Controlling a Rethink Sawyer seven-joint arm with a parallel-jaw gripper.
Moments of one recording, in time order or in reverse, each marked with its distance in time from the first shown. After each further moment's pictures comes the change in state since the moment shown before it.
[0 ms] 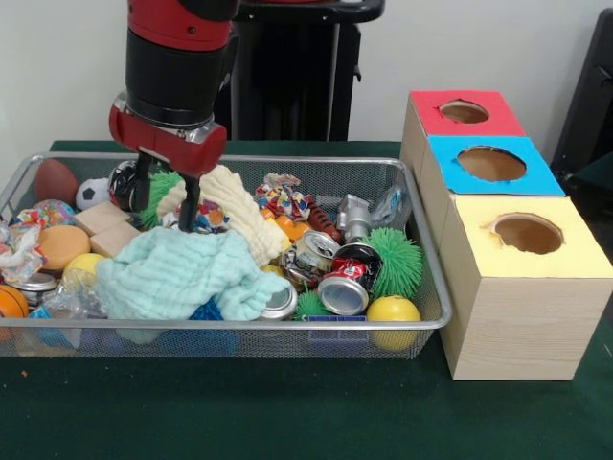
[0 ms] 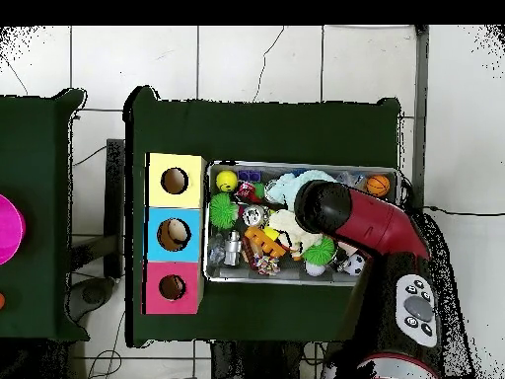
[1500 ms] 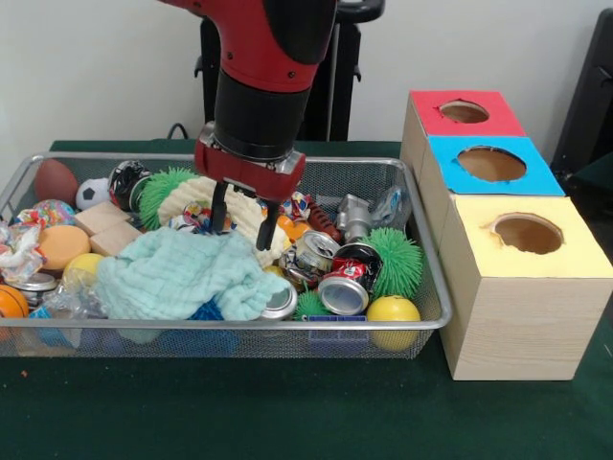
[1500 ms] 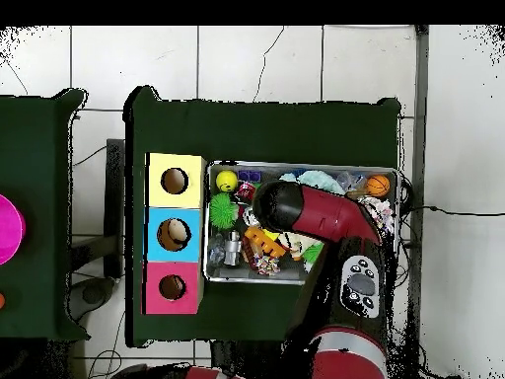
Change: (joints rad) arm 0.114 0.059 -0.005 -0.004 0.000 0.000 0.000
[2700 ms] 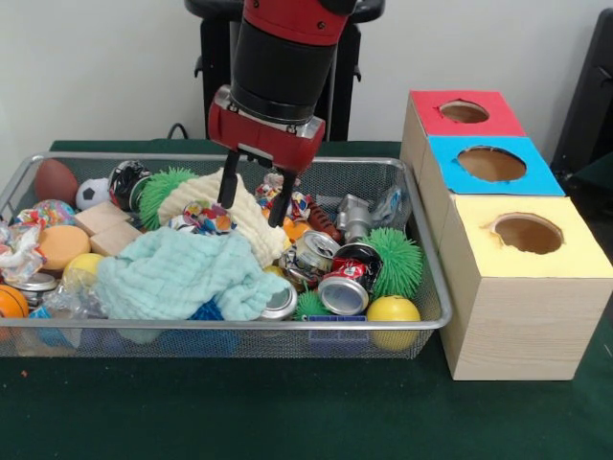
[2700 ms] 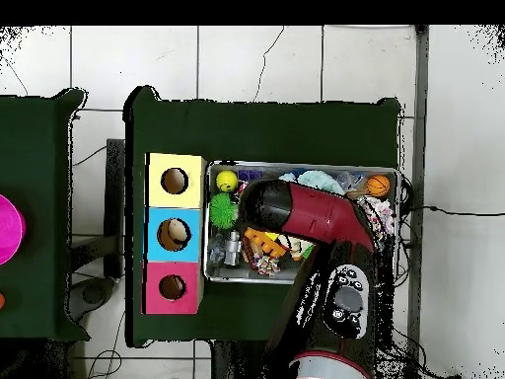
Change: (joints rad) arm 0.060 -0.065 -0.044 0.010 0.005 0.000 0.000
